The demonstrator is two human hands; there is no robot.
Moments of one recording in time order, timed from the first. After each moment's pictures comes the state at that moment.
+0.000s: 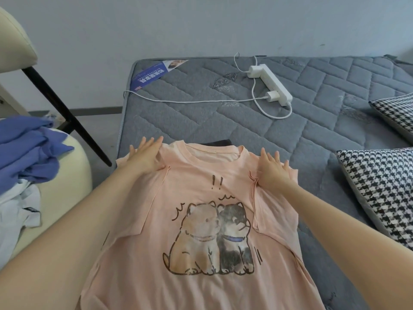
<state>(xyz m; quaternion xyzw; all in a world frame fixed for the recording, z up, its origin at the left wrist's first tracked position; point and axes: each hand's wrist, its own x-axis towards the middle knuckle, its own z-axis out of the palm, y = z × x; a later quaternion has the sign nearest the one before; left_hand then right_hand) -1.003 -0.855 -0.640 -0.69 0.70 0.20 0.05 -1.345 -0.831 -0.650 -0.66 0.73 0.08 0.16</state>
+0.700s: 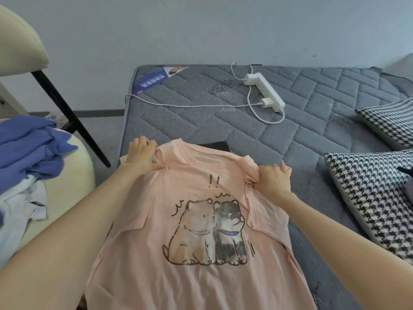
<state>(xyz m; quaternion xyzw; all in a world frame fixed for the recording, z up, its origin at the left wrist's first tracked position) -0.997 -0.840 -0.633 -0.69 0.72 0.07 0.01 -1.357 -0.795 -0.646 -0.71 0.70 0.04 0.00</state>
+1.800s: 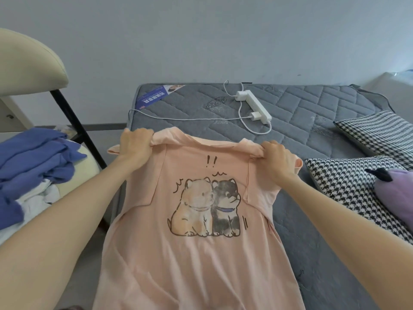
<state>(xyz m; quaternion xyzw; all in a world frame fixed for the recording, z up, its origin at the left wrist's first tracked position) -1.002 -0.815 -0.547 -0.68 0.72 -0.10 -0.07 -1.350 -0.780 -0.536 -0.68 0.72 -0.13 -0.04</state>
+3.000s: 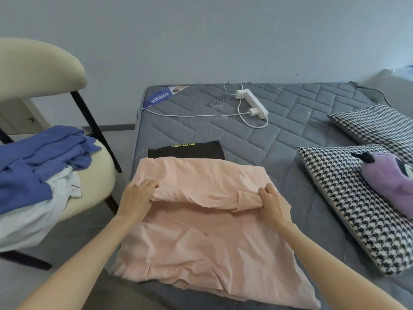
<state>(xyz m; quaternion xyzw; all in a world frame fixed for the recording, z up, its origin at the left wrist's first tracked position) -0.998 -0.642 -0.622 -0.62 0.77 -0.08 -0.12 -1.379 -0.641 -0.641 -0.71 0.70 -0.08 0.02</state>
